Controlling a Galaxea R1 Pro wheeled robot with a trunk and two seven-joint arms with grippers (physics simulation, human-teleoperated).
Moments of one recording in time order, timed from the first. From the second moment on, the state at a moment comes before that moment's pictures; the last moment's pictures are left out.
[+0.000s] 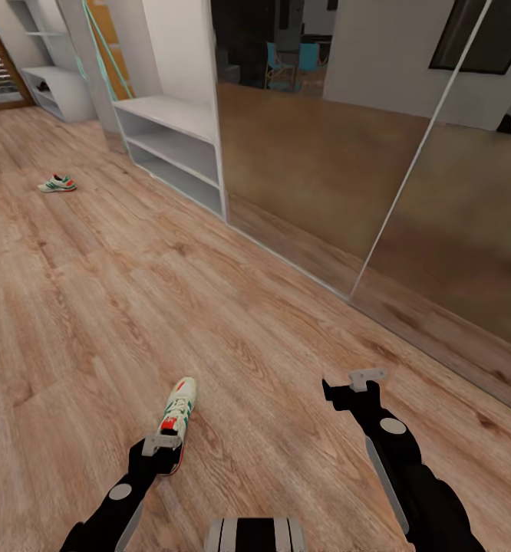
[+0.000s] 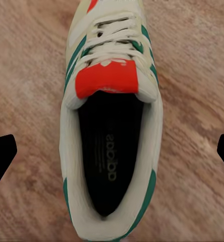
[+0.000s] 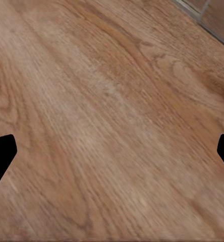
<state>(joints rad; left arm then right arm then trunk) -0.46 0.00 0.14 -0.51 -0.20 -0.16 -0.05 -0.34 -0.02 0.07 -1.39 0.05 0.45 -0.01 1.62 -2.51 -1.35</state>
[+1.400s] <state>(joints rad) -0.47 0.01 0.14 -0.52 -0.18 -0.21 -0.05 -0.34 -0.02 0.07 -1.39 0.05 0.45 -0.01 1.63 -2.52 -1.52</state>
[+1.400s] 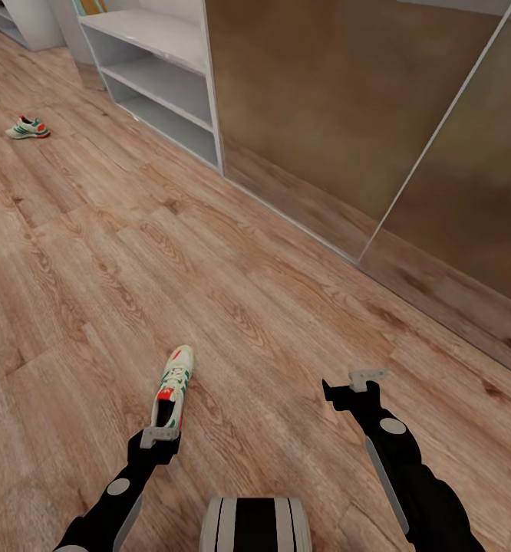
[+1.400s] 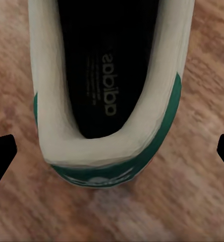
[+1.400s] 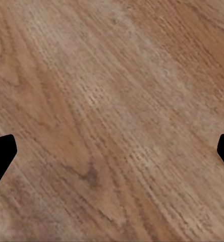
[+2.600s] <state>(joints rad) -0.46 0.00 0.14 -0.52 -0.18 -0.21 -0.02 -0.34 -0.02 0.07 -1.39 0.05 0.45 -0.01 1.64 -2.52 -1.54</state>
